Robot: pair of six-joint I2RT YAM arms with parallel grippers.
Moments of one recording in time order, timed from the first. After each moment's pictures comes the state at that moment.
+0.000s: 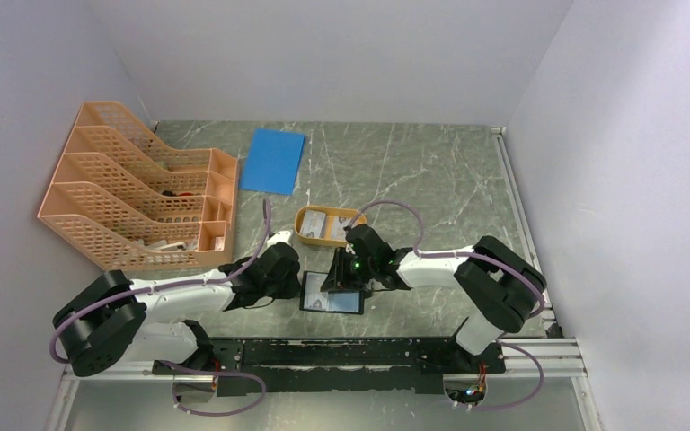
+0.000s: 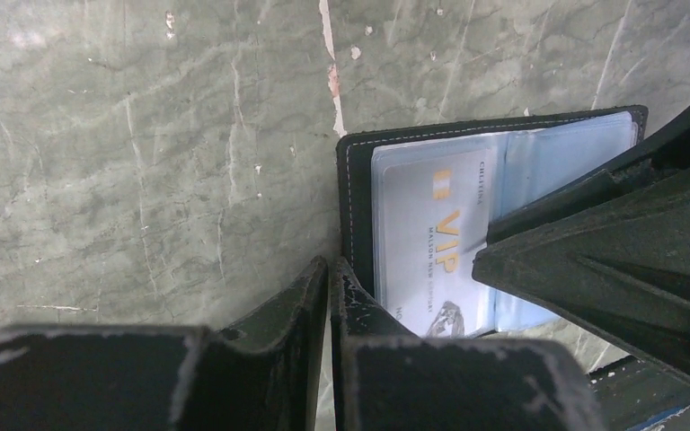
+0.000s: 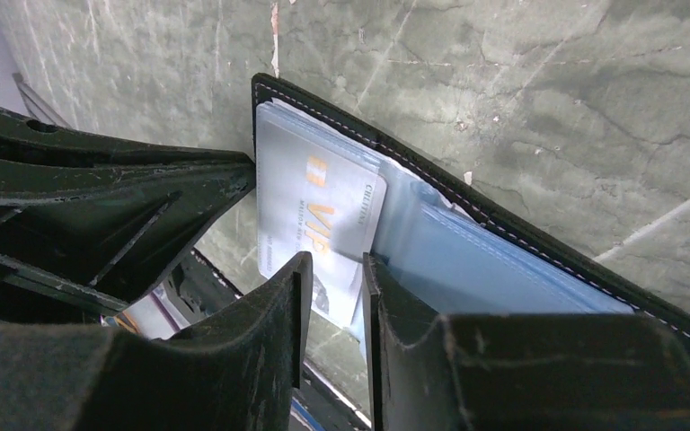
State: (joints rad) left arm -0.91 1.25 0.45 -0.10 -0.18 -0.83; right arm 0.86 1.60 0.63 0.14 -0.30 0.93
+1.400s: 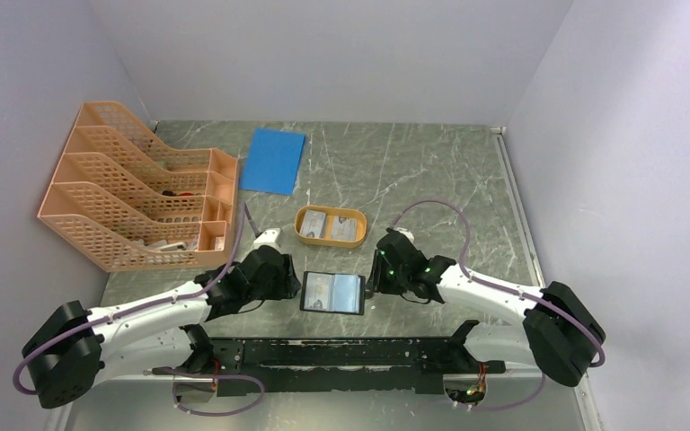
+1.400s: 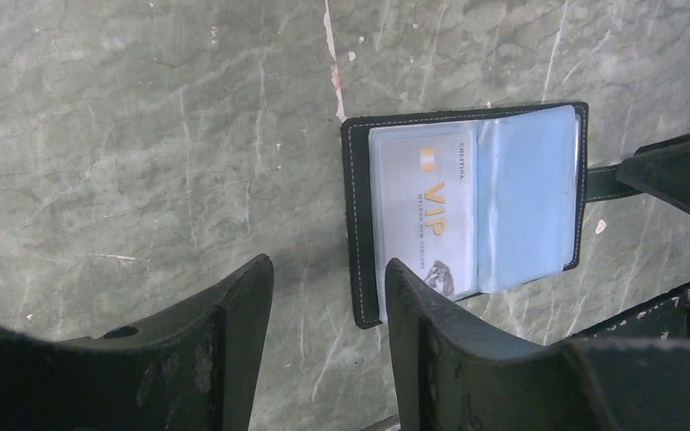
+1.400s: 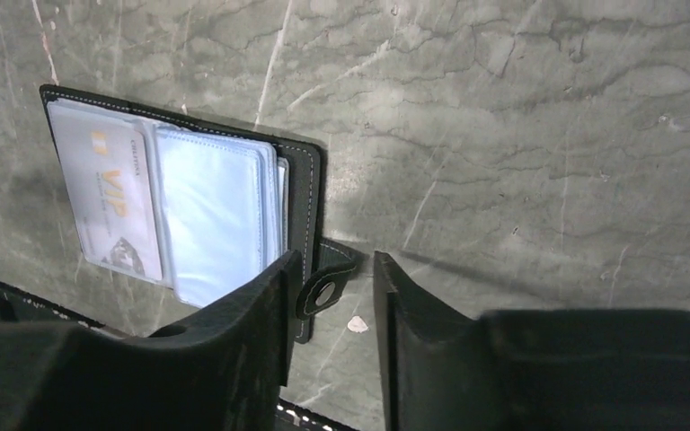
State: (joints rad) left arm -0.91 1.00 0.41 -0.22 -0.22 -0.81; right arm 0.79 1.19 0.51 -0.29 0.05 0.81
